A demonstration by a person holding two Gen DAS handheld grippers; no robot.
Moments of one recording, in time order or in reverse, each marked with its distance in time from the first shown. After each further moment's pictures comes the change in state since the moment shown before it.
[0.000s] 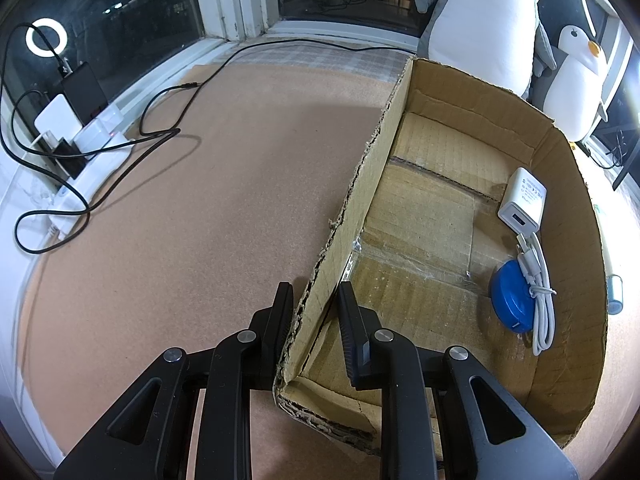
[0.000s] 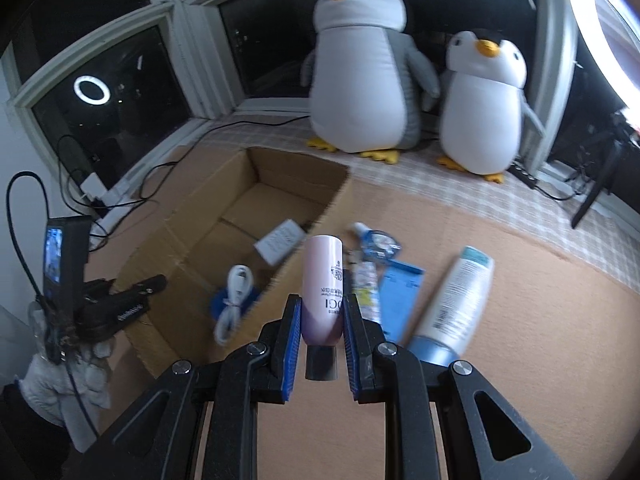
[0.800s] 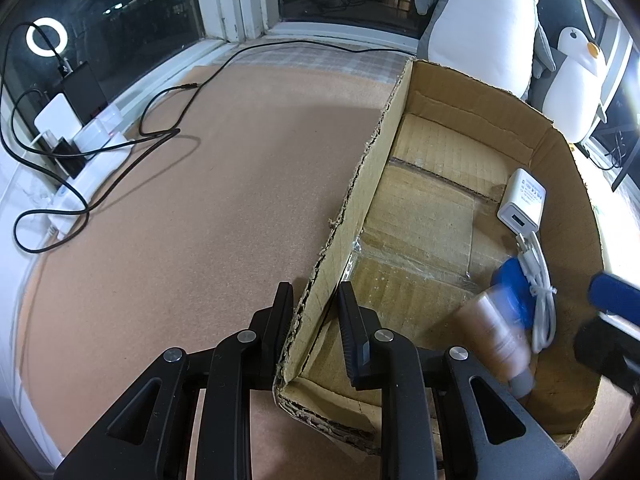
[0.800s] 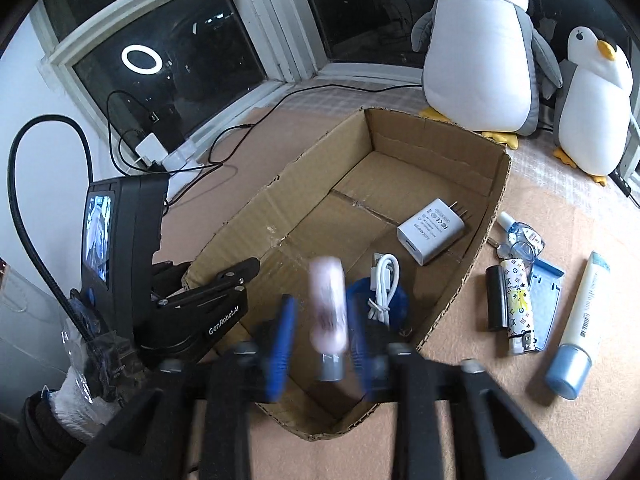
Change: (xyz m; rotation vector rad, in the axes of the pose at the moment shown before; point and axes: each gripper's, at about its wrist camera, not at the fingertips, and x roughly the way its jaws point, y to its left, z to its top) left arm 0.001 -0.002 0.000 0.001 -0.005 -0.001; right arm 0.046 0.081 0.000 -0.062 0.087 0.187
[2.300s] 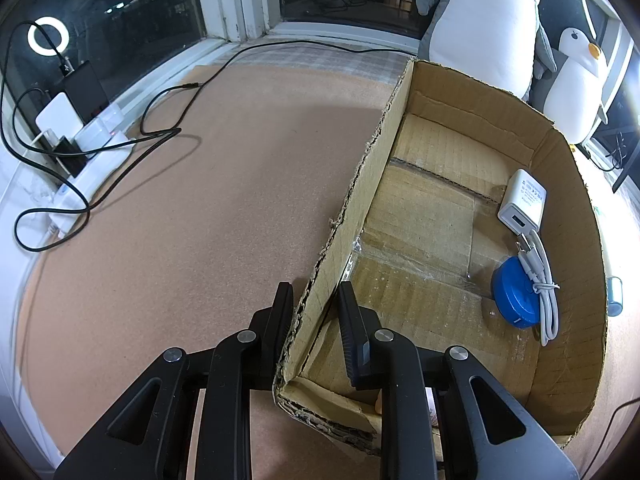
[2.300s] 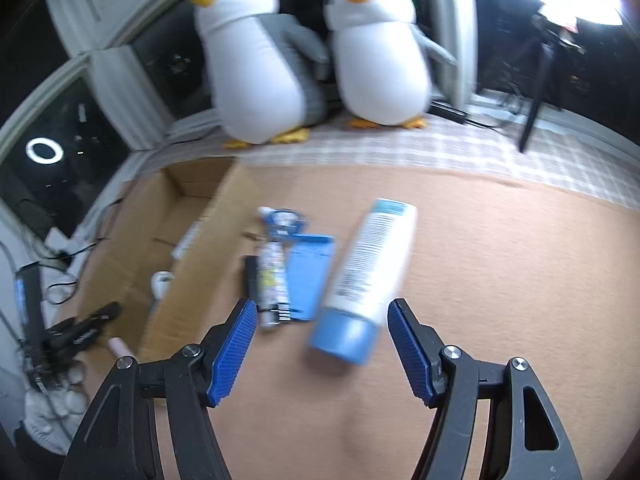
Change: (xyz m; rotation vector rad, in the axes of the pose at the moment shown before) left arm 0.000 0.001 0.000 0.000 -0.001 -0.003; right arm -0.073 -0.161 -0.042 0.326 -0.094 -0.261
